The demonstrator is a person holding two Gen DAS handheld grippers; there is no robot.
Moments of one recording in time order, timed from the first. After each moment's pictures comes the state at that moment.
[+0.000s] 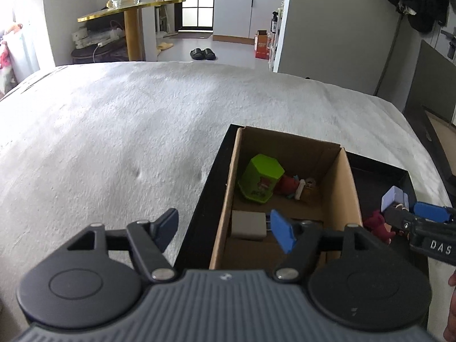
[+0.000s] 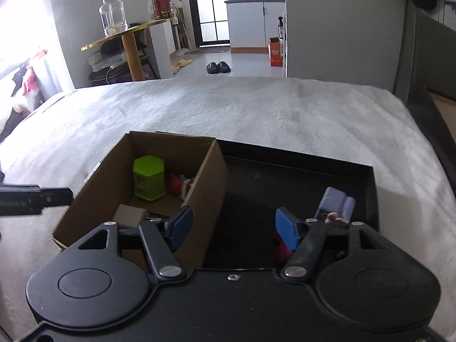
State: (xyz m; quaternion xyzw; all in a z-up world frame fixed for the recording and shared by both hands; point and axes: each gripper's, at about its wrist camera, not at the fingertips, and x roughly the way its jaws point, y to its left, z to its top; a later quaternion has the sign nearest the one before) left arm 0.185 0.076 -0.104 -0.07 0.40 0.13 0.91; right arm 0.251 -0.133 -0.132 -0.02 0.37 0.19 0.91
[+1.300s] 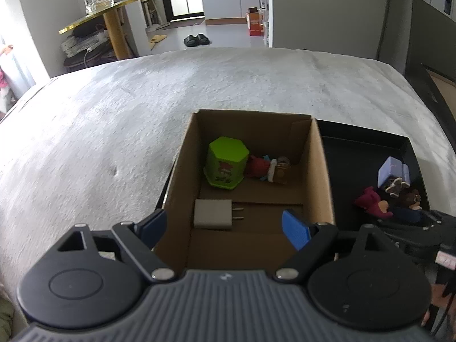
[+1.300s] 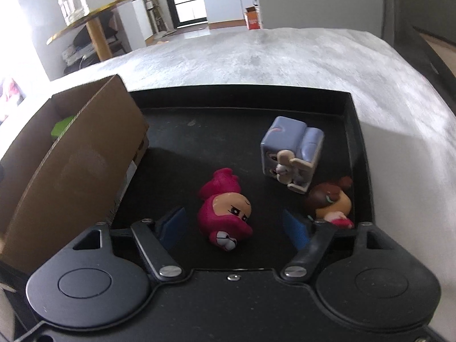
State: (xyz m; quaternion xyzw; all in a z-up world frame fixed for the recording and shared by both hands) left arm 0.216 0.009 -0.115 -0.01 0.44 0.14 0.89; right arm 0.295 -0.185 -0.229 0.00 0.42 0.17 0.89
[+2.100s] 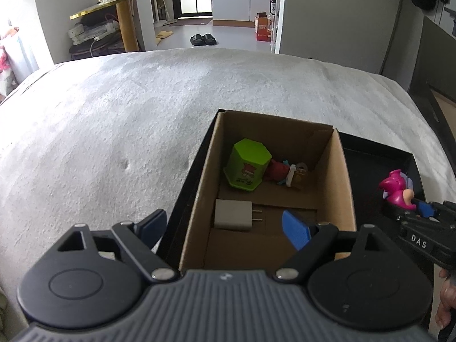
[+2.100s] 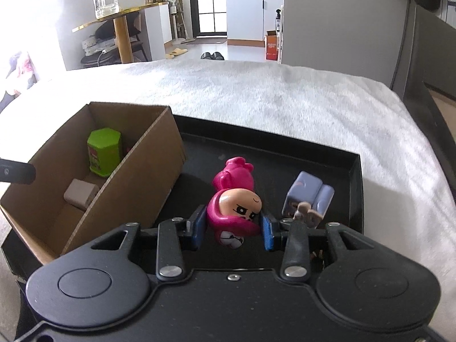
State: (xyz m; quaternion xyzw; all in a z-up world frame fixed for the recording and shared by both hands) left arm 0.205 0.048 -0.112 -0.05 0.43 0.14 0.89; right arm 0.271 -0.161 -0.172 -0.06 0.37 0.18 0.91
